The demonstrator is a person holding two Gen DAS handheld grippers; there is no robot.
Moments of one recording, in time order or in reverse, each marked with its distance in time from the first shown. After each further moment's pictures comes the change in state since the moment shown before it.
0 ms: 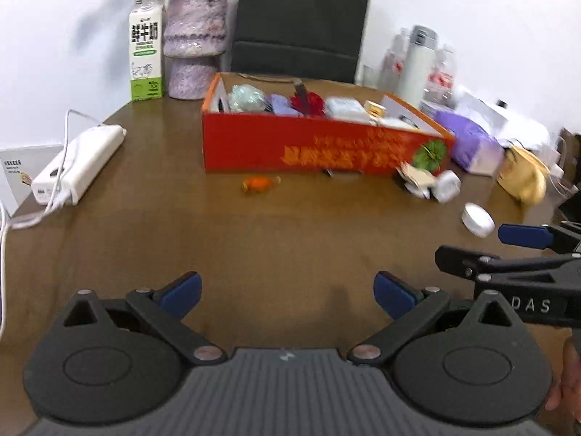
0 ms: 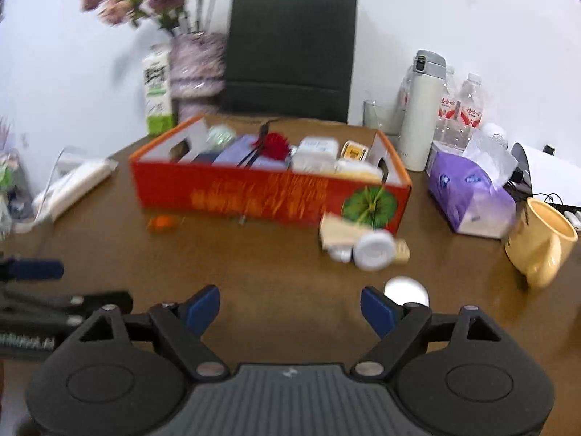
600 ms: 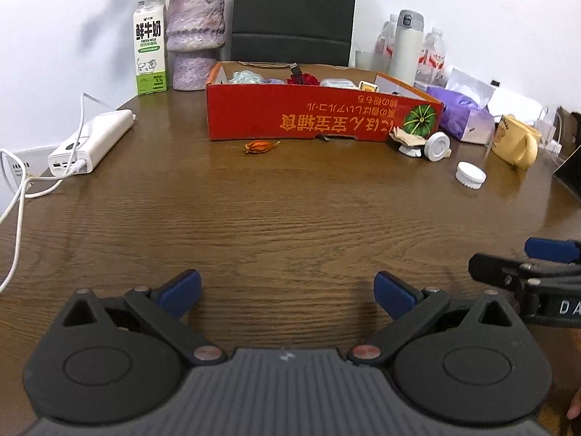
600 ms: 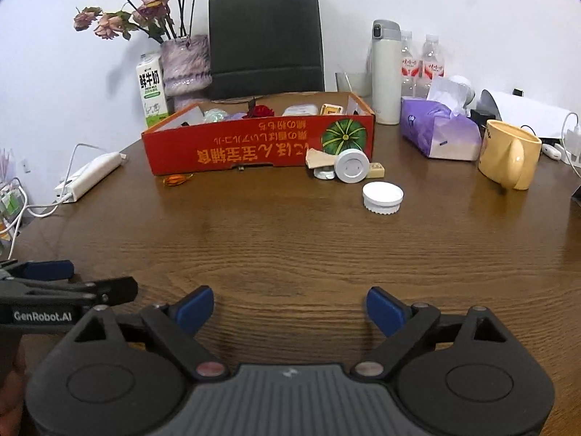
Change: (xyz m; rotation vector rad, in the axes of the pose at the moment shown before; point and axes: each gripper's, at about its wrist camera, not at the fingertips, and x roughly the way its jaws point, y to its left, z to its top) left arm -0.015 -0.010 -0.042 0.044 -0.006 0.048; right arm -0.041 -0.009 -0.065 0.141 -0.013 0.019
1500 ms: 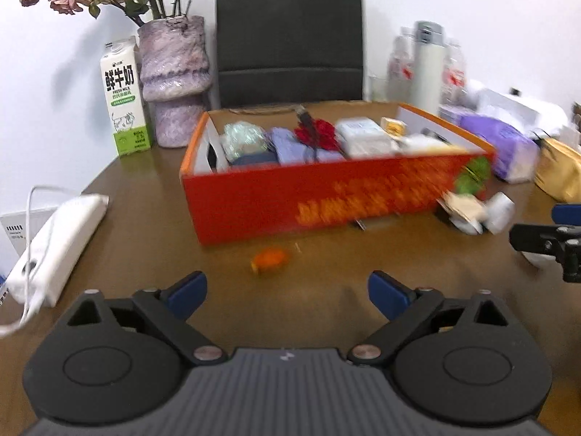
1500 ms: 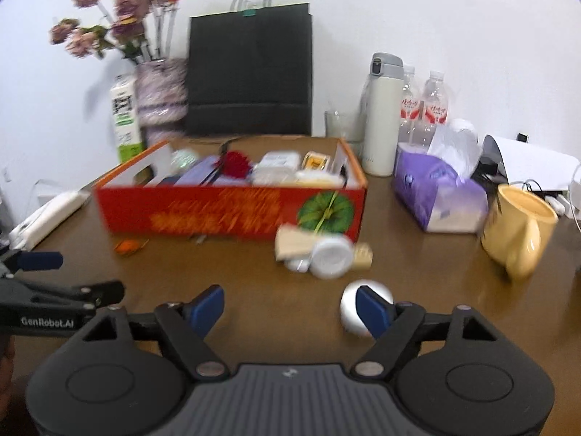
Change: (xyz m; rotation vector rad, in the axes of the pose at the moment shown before) left arm 0.096 0.008 0.099 0.082 -0.098 0.050; right arm 0.075 -0.026 0.094 -0.049 -0.066 -0.058
